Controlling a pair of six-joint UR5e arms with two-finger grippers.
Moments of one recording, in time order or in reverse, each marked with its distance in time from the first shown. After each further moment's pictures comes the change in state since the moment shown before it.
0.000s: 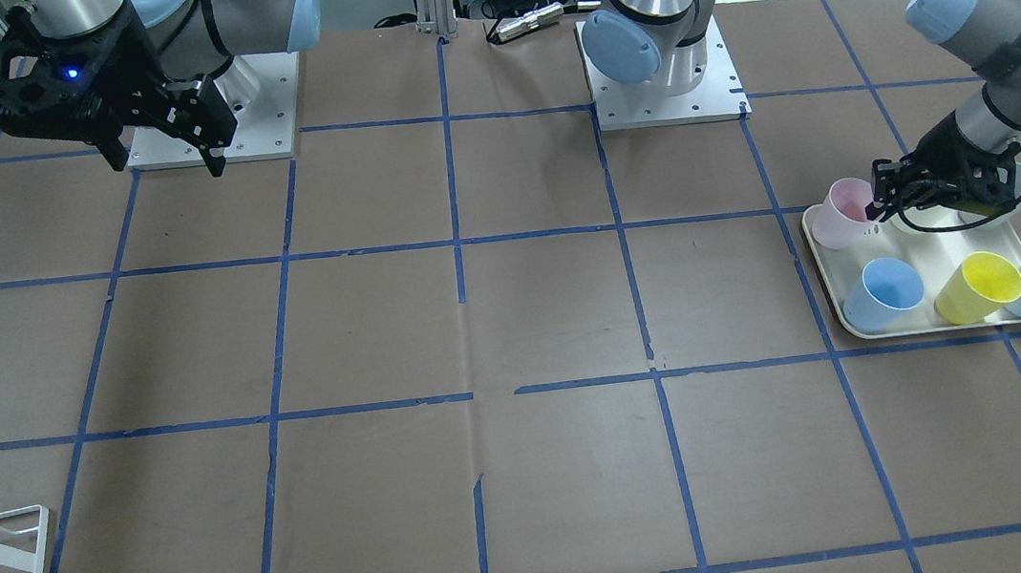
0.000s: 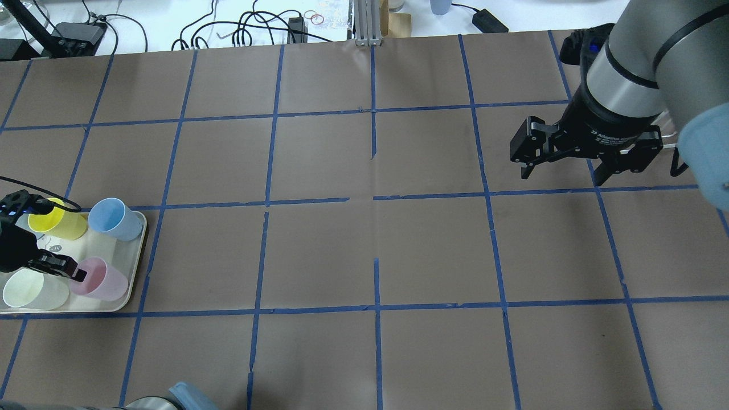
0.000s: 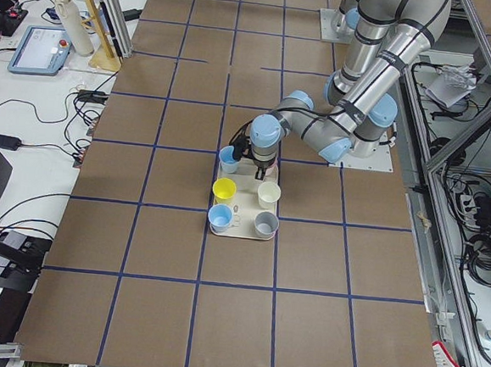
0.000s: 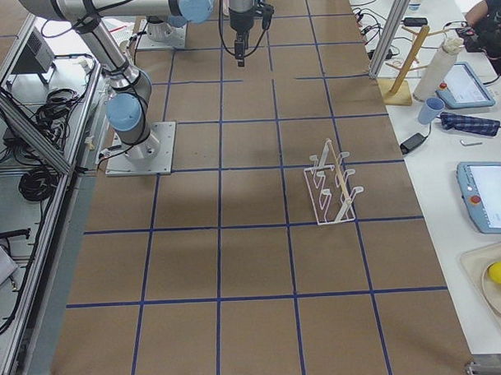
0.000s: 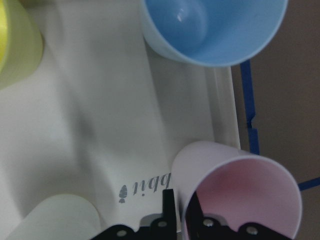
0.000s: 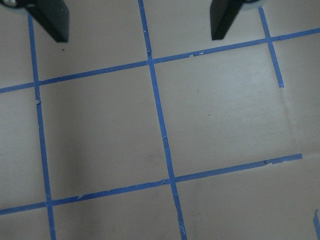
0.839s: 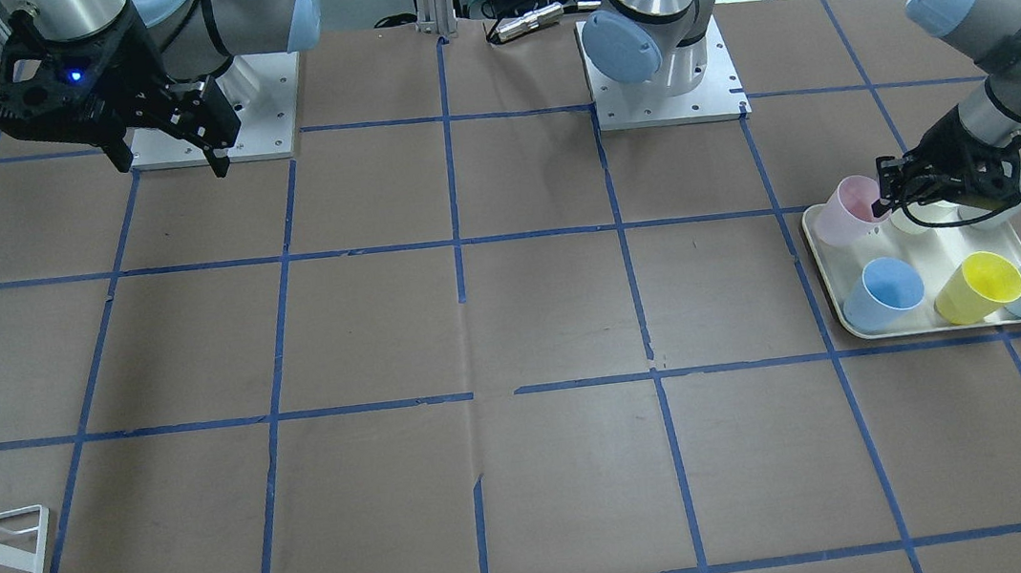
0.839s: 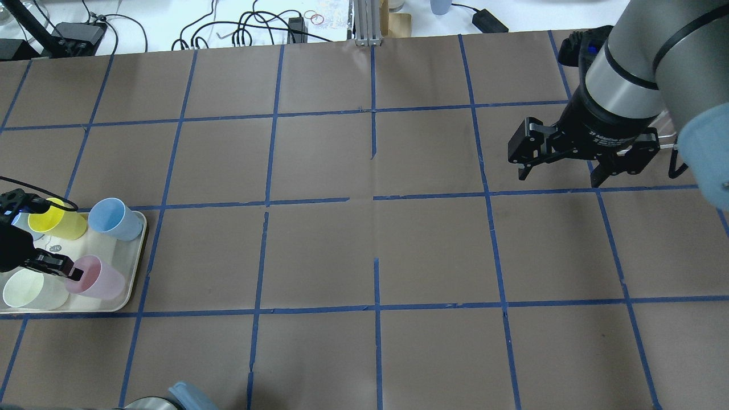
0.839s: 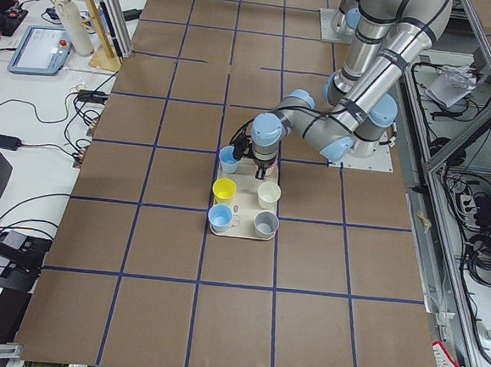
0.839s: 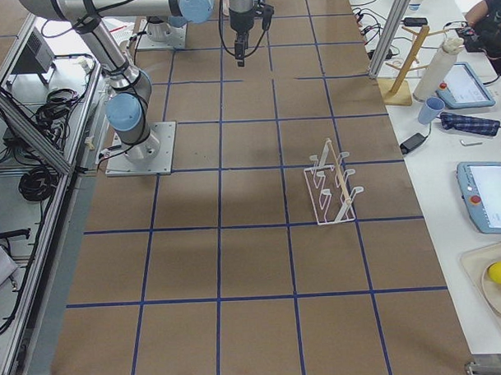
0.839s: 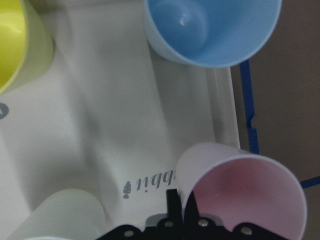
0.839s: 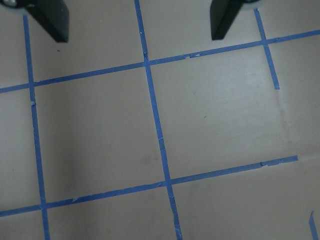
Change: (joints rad) left arm 0.003 0.018 0.000 -0.001 0.001 -0.002; right arm -0.001 0.003 0.001 0.000 0.014 0.001
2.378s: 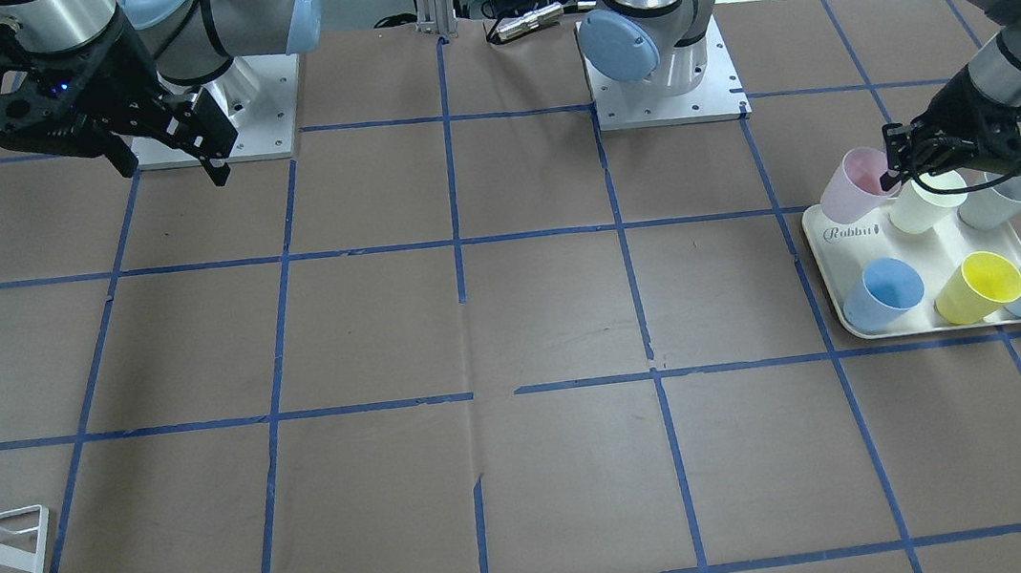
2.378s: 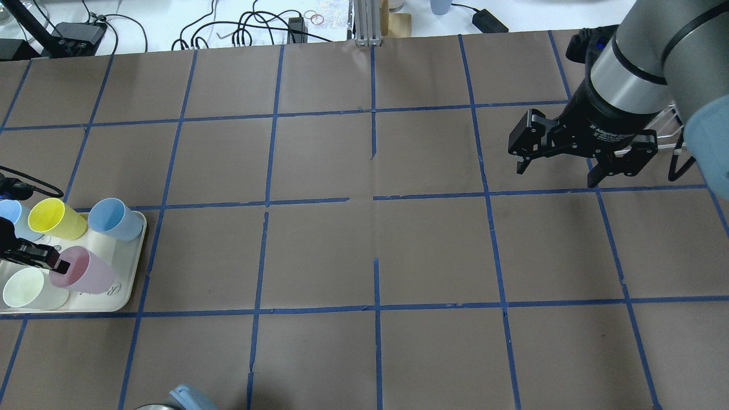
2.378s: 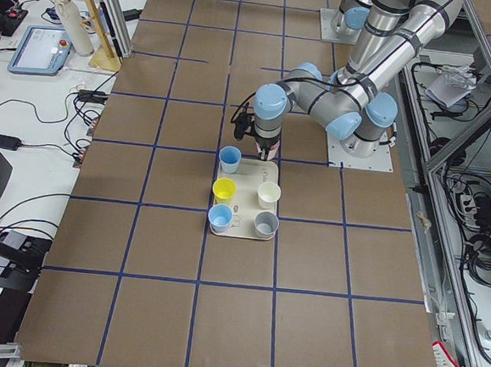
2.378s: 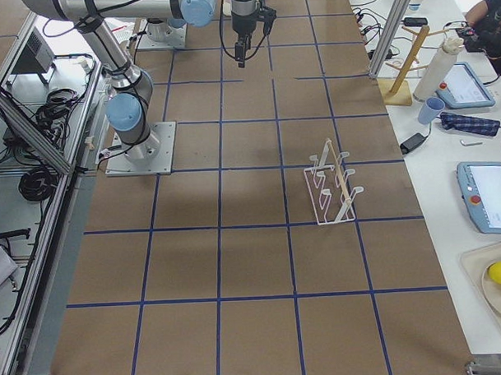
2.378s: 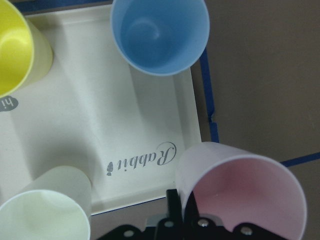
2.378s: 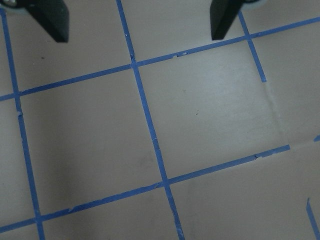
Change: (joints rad) left arm -0.014 0.117 0.022 -0.102 0.002 -0.014; right arm -0.028 0.008 -0.001 0.000 0.046 0.053
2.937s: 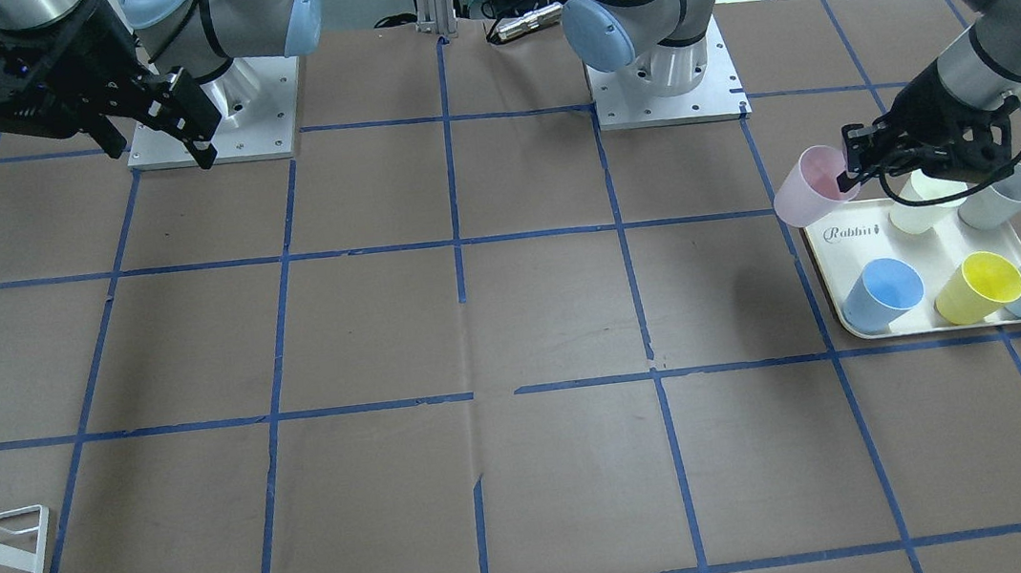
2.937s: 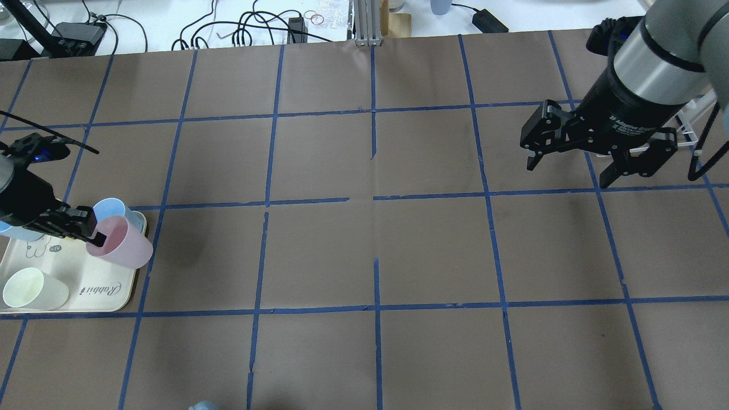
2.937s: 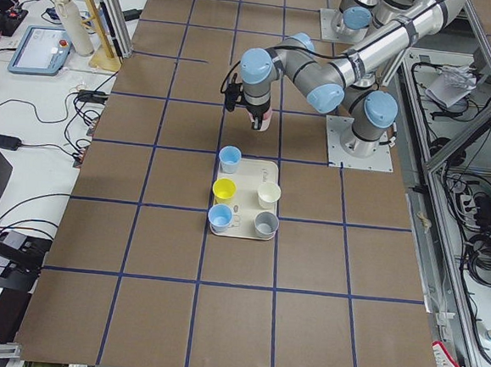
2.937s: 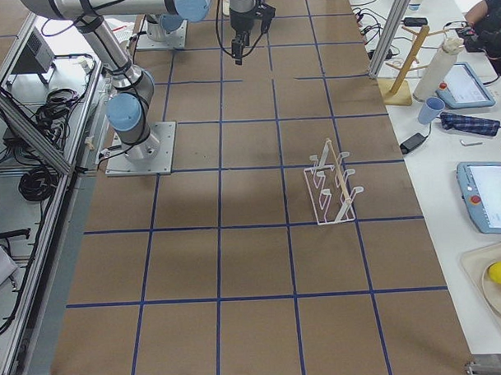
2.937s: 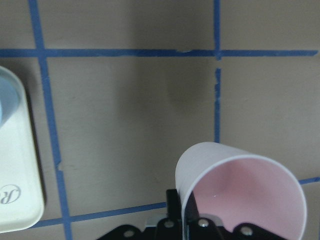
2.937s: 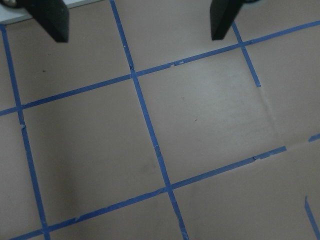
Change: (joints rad) left arm -0.159 0.035 0.116 -0.213 -0.021 -0.250; right arm -0.014 -0.011 -0.031 0.069 0.012 0.017
